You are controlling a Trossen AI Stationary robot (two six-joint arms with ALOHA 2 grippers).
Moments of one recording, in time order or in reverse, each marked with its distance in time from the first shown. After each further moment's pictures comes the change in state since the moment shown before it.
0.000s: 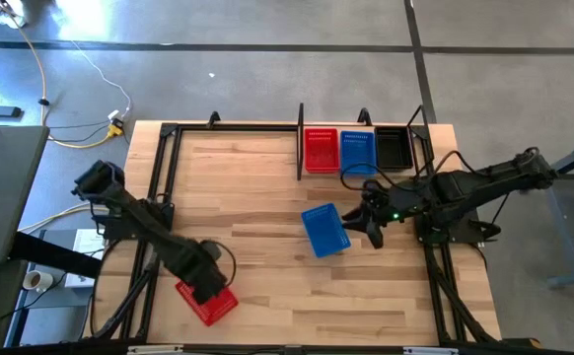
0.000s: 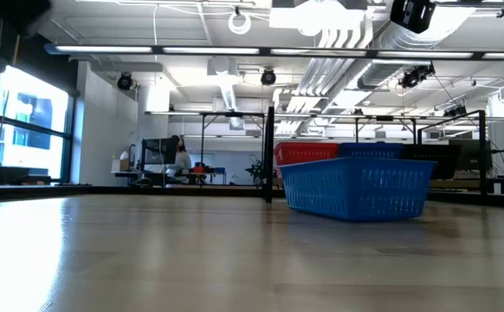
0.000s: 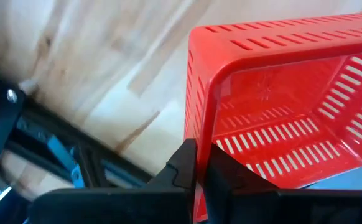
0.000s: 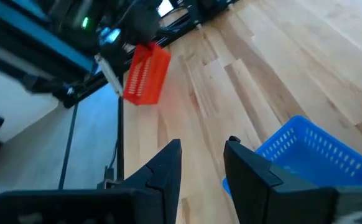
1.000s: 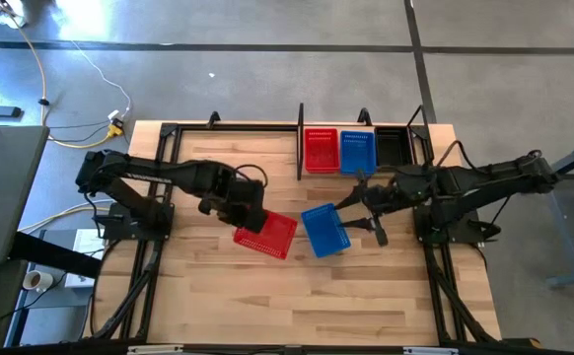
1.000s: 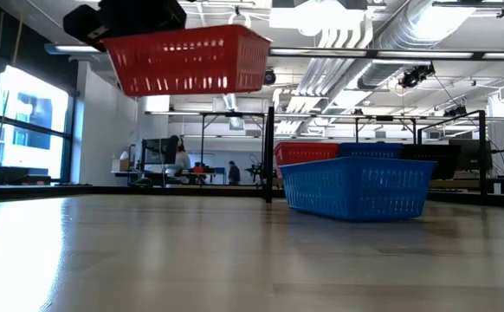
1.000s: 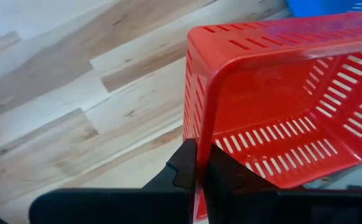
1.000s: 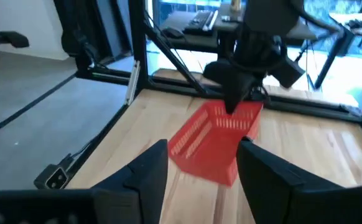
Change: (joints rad) left arm 0.577 -0.059 0.217 0.072 -0.056 0.101; right arm -0.095 0.008 0.014 0.230 -0.178 -0.734
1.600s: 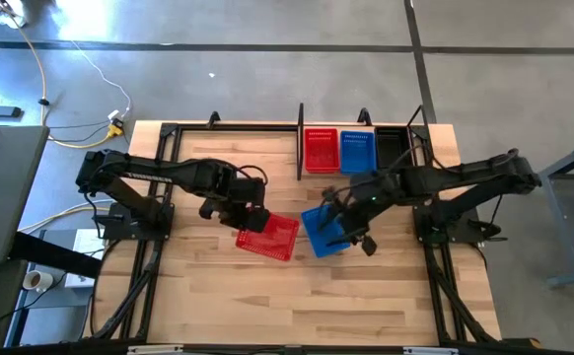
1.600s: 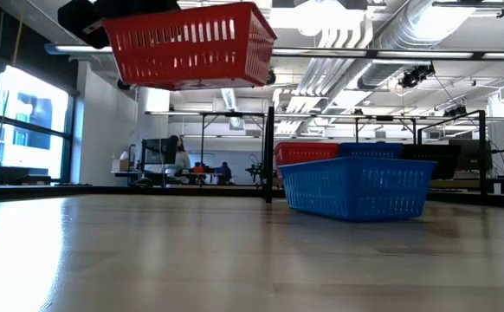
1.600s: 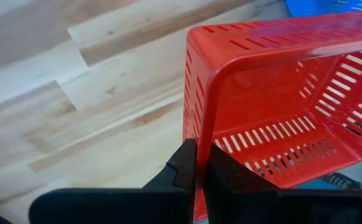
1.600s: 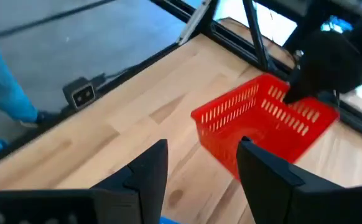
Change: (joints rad) left arm 0.020 0.000 0.000 0.031 0.096 -0.076; right arm -0.030 0.290 0.239 -0.257 -0.242 -0.403
